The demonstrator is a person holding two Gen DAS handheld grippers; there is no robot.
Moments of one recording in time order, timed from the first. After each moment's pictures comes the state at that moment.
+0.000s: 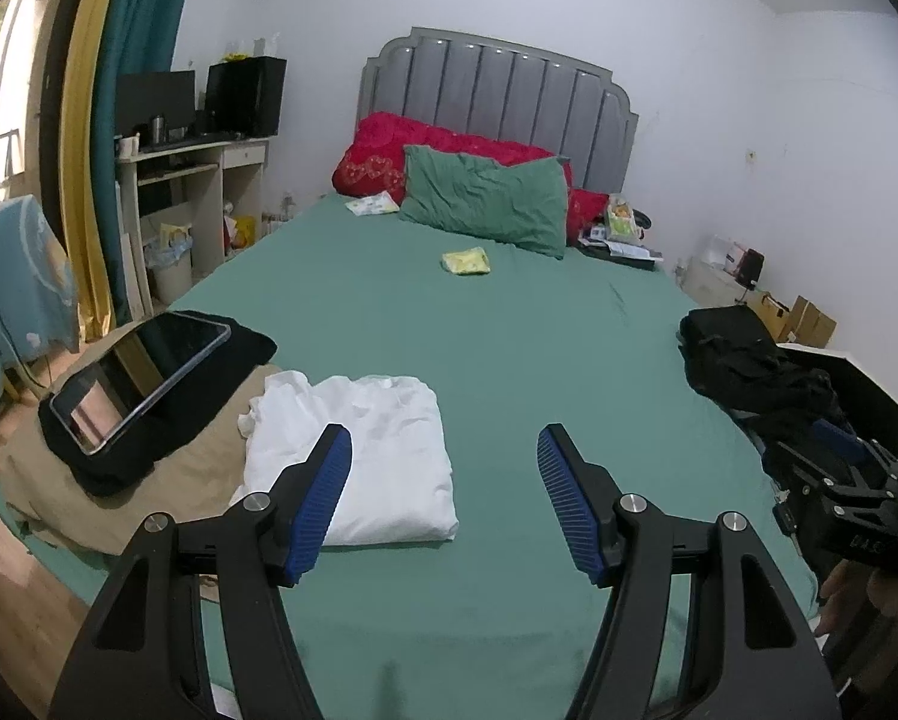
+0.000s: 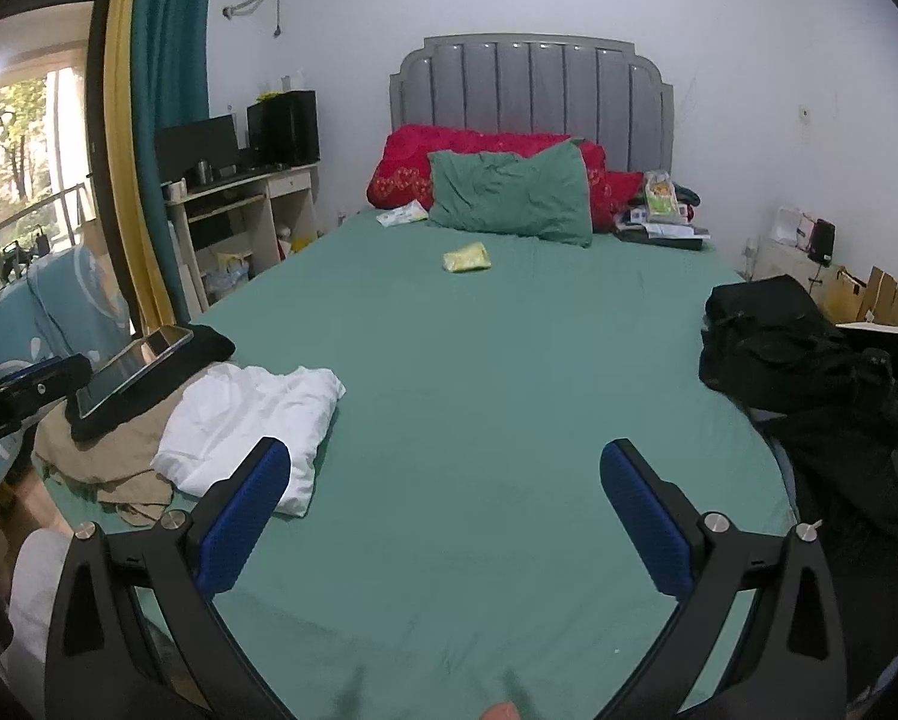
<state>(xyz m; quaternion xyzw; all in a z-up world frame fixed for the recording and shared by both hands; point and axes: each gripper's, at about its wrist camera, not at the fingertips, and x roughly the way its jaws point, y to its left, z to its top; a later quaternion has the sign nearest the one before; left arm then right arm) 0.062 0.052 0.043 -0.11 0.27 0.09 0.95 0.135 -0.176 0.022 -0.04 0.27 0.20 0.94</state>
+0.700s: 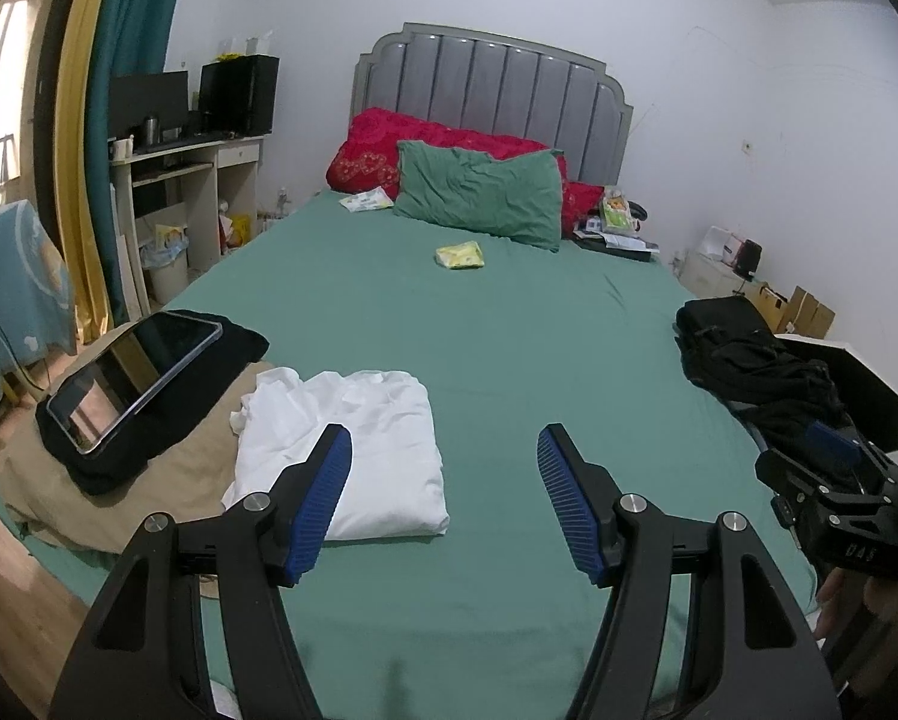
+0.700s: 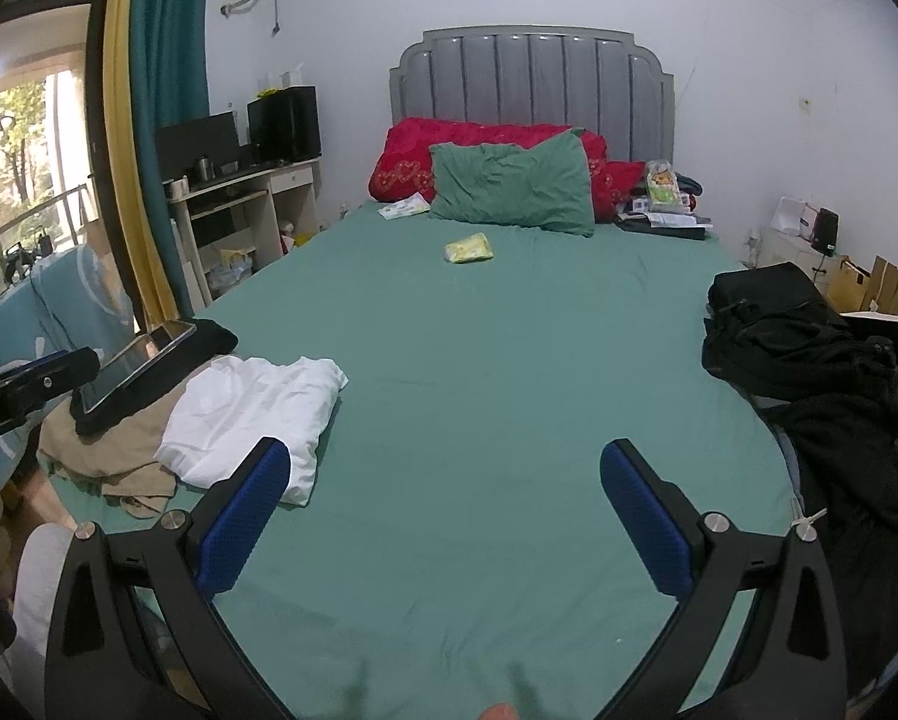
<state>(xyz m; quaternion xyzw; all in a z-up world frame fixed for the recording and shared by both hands) 0.063 0.045 0.044 -0.10 0.27 0.08 0.95 0.135 -0.177 0.019 -0.04 0.28 0.21 0.94</state>
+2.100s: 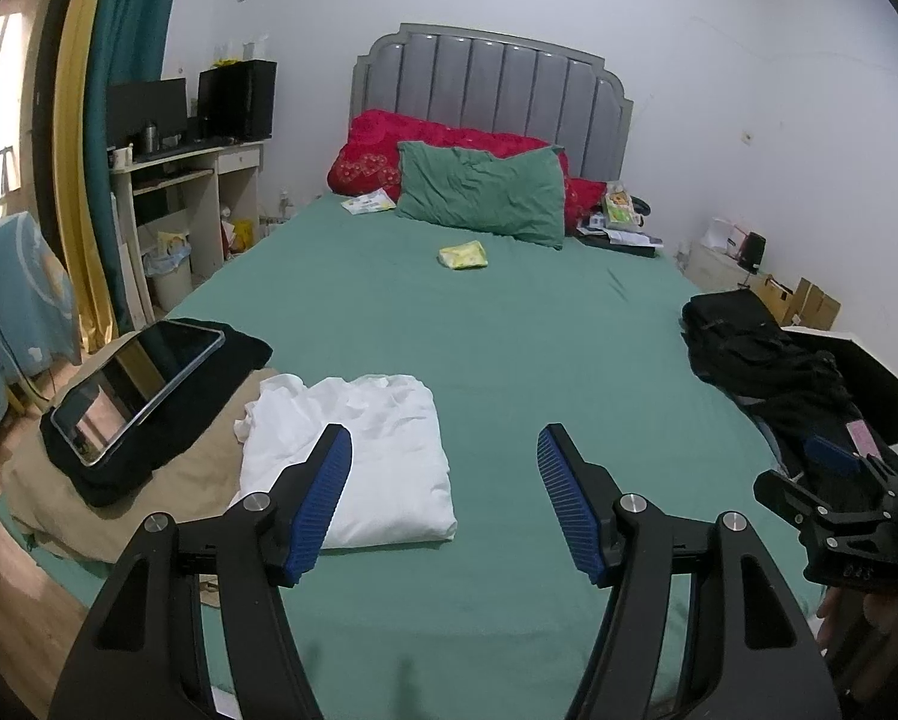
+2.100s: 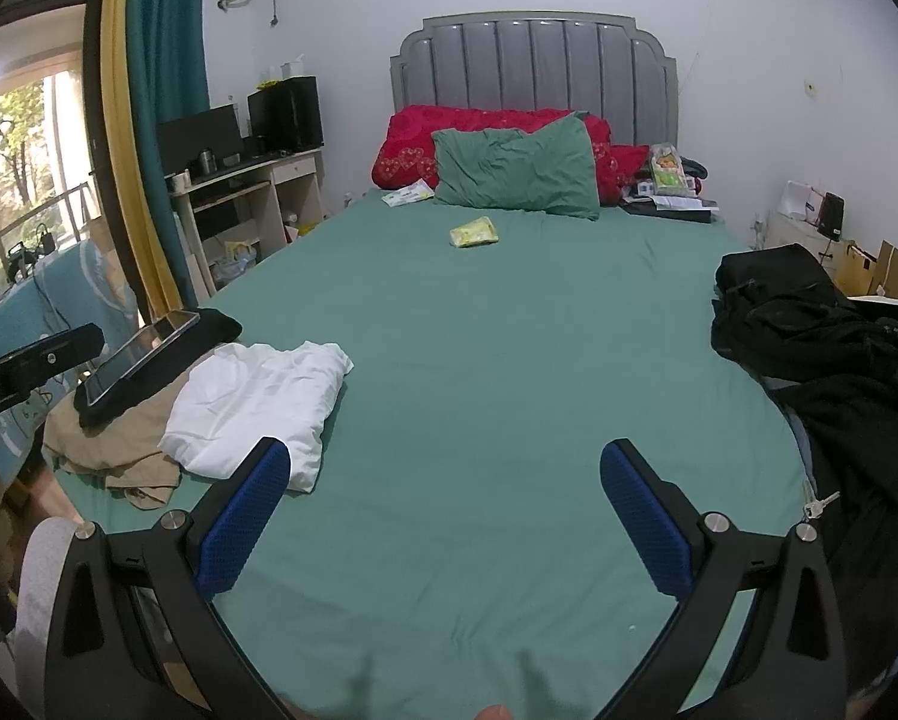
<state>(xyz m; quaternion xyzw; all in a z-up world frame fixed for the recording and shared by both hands) 0.069 0.049 0.046 -0.08 0.27 0.08 0.95 0.119 -0.155 0.010 -0.03 0.29 0.20 0.93</state>
